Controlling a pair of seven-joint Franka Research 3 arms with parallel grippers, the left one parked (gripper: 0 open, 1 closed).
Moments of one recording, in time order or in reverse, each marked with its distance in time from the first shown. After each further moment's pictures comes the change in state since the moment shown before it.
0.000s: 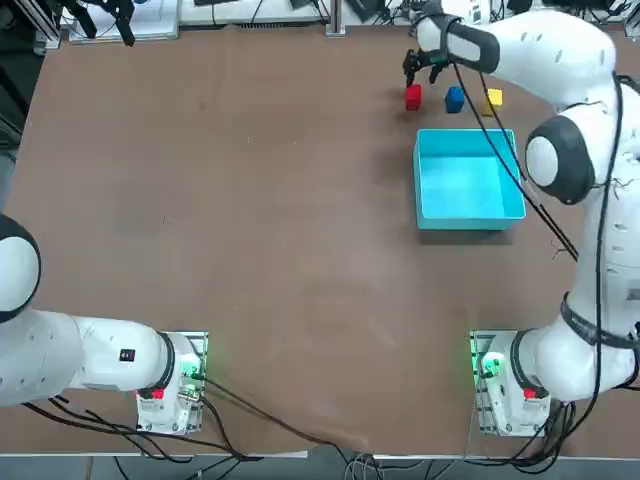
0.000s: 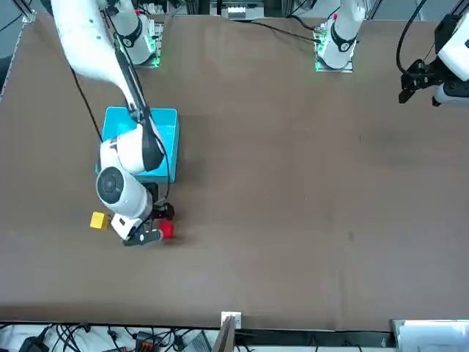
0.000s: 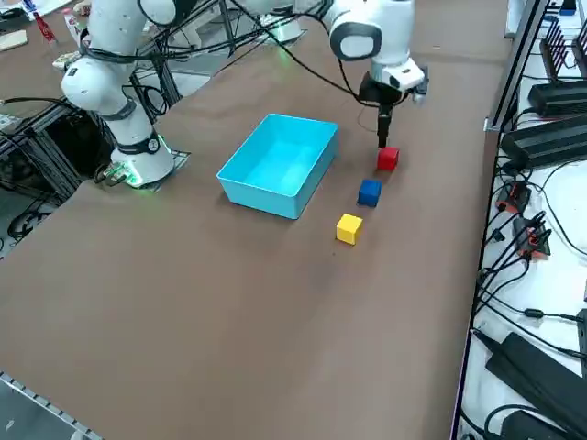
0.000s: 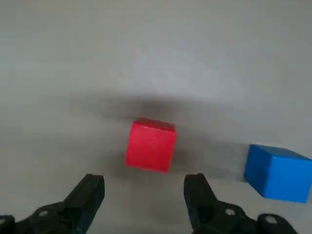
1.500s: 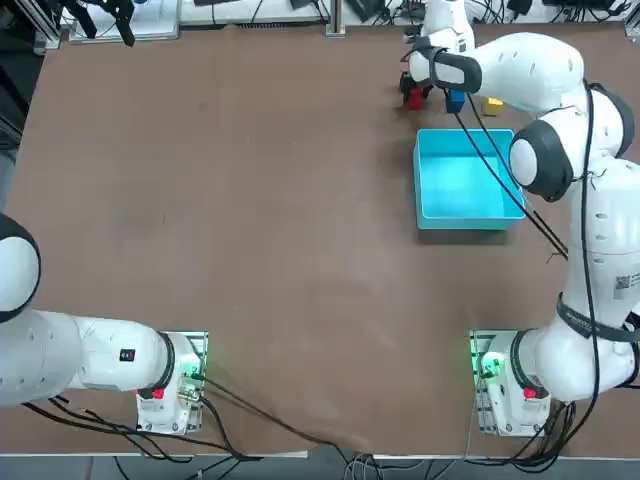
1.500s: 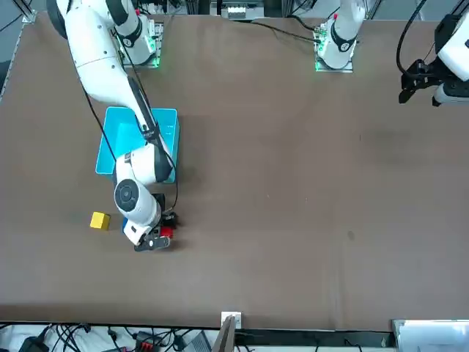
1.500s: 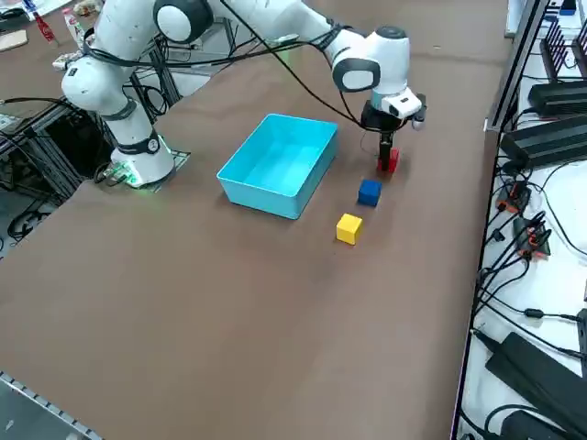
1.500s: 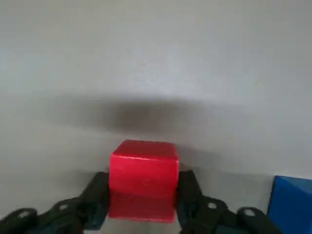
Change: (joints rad) arm 0.004 0.108 -0.008 0.011 -0.042 0.124 0.037
